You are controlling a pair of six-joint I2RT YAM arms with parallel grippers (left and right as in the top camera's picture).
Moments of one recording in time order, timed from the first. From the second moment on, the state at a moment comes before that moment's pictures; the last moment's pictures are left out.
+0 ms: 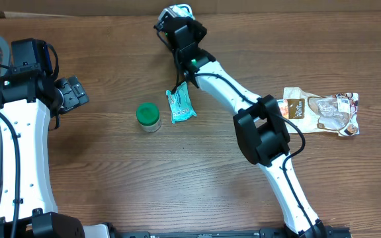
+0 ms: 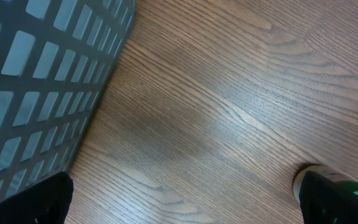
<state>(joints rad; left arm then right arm) 0.21 1.54 1.51 -1.17 -0.19 -0.33 0.57 2.55 2.17 -0.09 0.63 -0.70</state>
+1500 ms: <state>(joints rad) 0.21 1.54 1.51 -1.17 -0.19 -0.33 0.21 1.91 1.93 -1.47 -0.13 0.29</state>
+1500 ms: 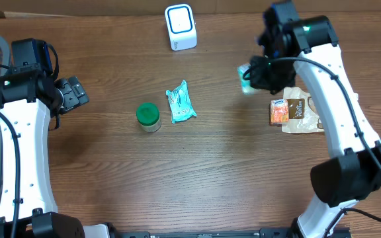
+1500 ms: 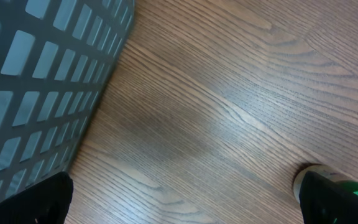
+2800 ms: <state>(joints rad) 0.21 1.54 1.51 -1.17 -0.19 -0.33 0.28 1.97 1.69 -0.97 -0.51 0.21</state>
